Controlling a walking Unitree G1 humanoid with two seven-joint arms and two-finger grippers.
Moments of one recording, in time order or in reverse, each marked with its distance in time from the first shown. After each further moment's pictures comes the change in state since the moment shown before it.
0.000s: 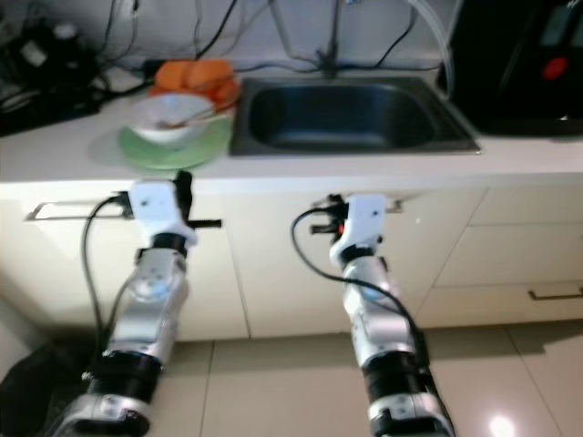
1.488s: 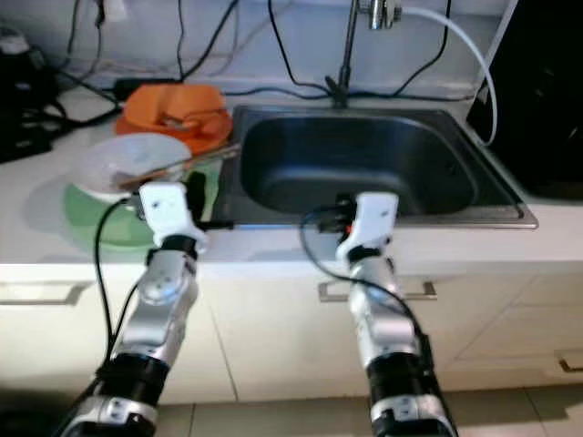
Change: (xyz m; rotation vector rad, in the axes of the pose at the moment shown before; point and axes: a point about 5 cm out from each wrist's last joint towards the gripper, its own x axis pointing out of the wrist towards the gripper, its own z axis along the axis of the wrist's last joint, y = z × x) left arm -0.001 0.002 0.001 0.001 -0.012 -0.016; right arm 0.001 0.007 0.001 0.017 -0.013 0.016
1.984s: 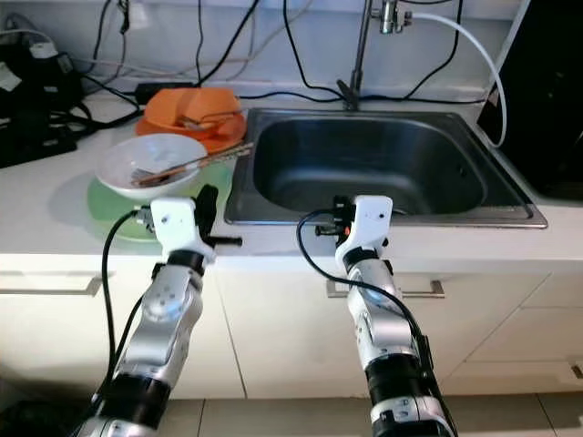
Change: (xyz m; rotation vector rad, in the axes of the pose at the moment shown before) left arm -0.020 -0.010 -0.007 0.015 0.021 -0.080; right arm -0.001 -0.001 -0.001 0.002 0.004 -0.005
